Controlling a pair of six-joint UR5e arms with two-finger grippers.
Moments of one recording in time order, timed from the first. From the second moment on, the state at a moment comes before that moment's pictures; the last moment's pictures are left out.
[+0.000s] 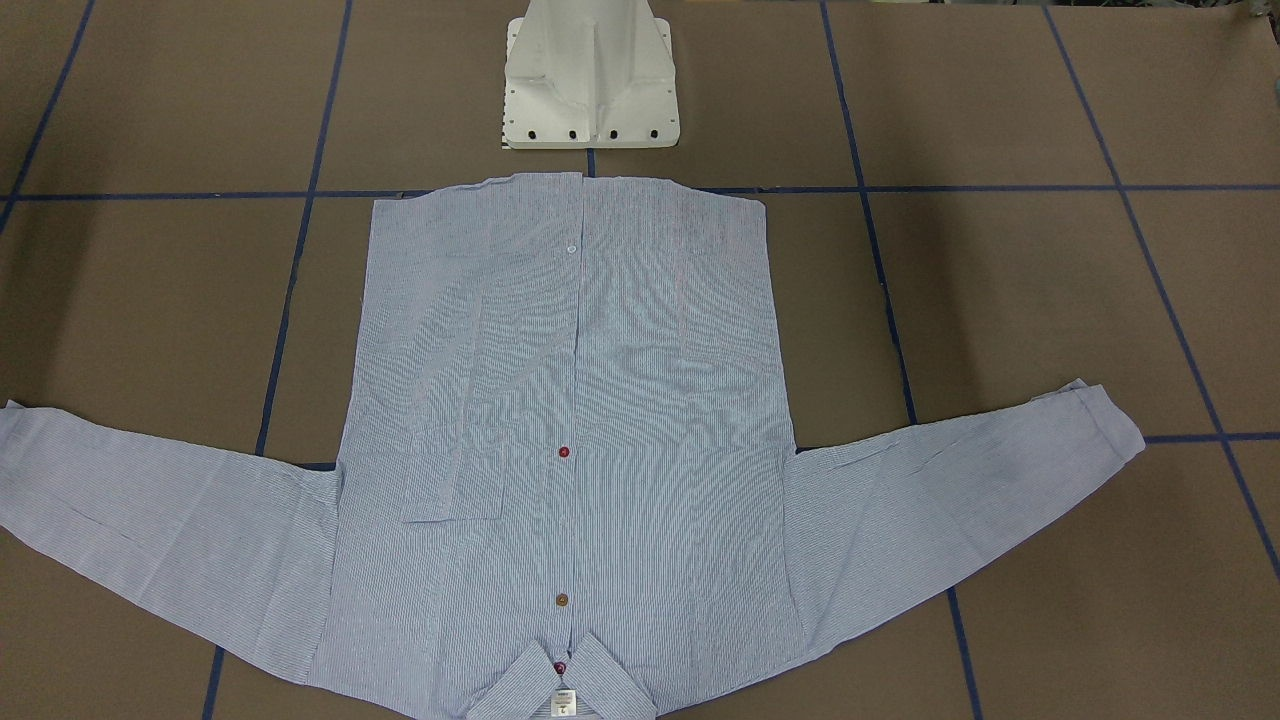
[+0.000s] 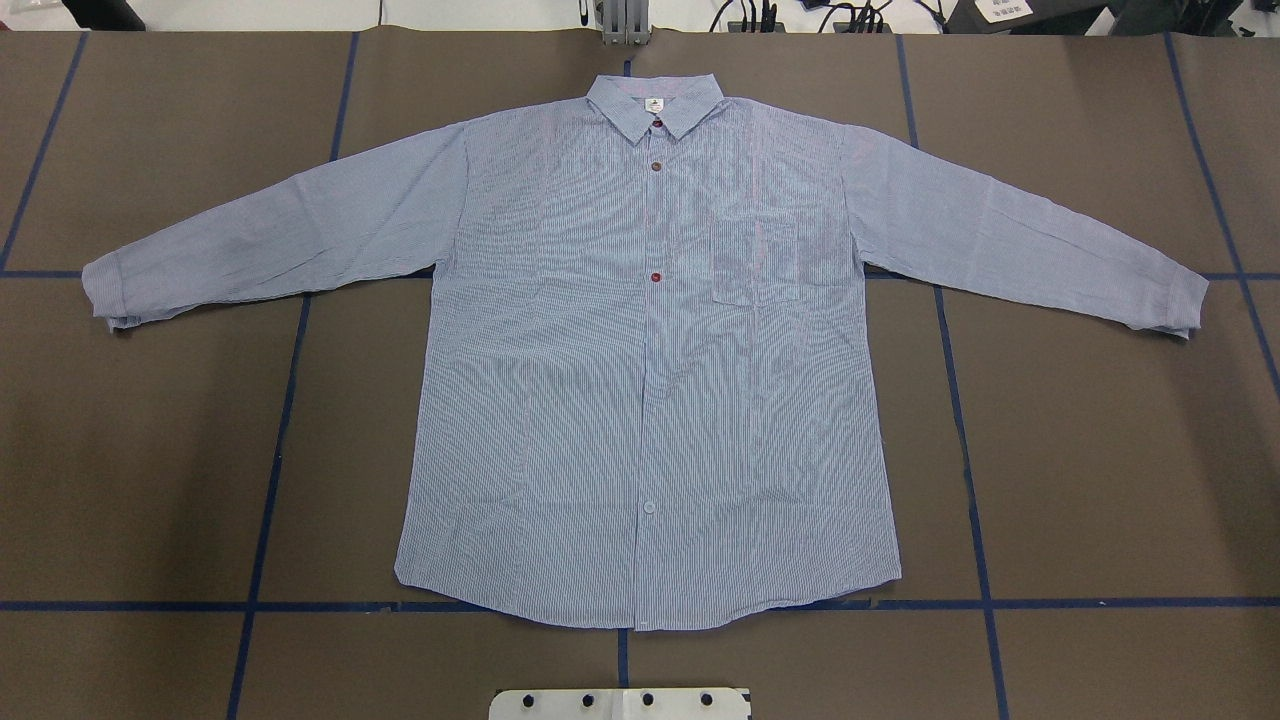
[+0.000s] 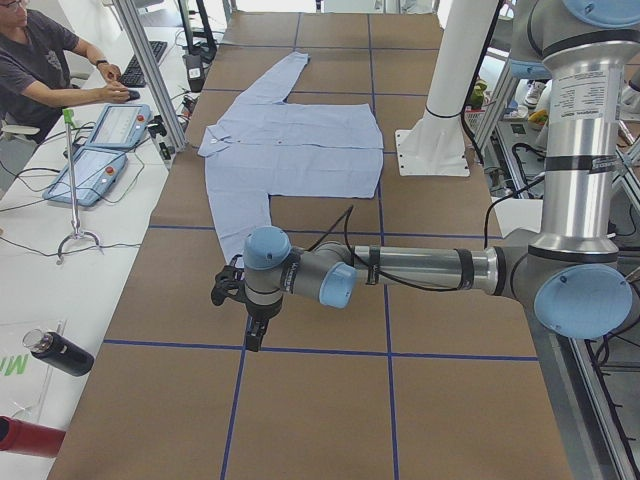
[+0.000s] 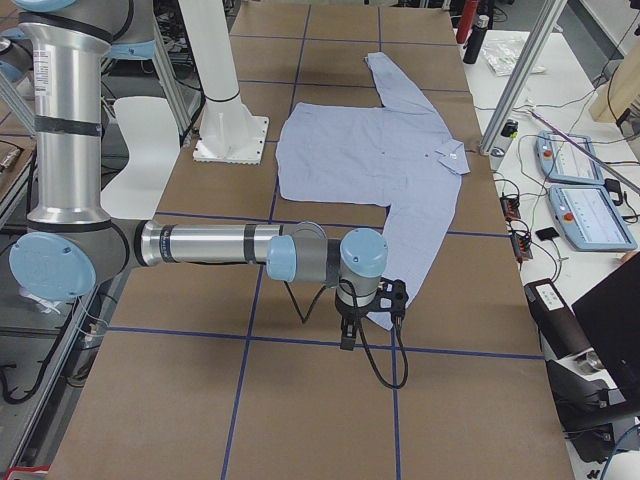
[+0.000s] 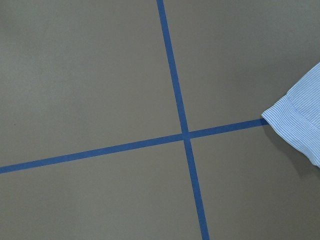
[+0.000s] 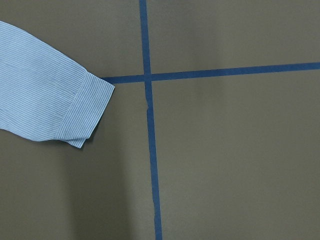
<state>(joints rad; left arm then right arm) -1.48 -1.54 -1.60 -1.86 -2.24 -0.07 1.57 -1.64 1.69 -1.64 2.32 0.07</state>
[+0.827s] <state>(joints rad) -1.50 -1.55 -1.58 -1.83 -2.25 -0.07 1.56 -1.62 1.69 -1.64 2.34 0.07</state>
